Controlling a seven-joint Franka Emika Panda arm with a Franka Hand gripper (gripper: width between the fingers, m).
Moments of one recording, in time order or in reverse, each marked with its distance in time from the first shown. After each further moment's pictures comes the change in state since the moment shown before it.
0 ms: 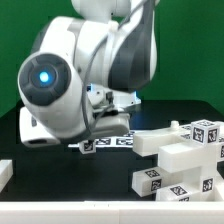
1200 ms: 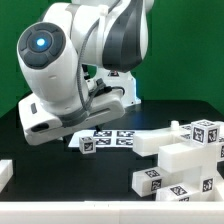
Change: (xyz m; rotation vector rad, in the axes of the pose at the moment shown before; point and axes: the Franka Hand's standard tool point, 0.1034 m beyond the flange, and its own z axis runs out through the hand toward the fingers) arm -0.007 0.006 0.013 -0.041 0.175 -0.148
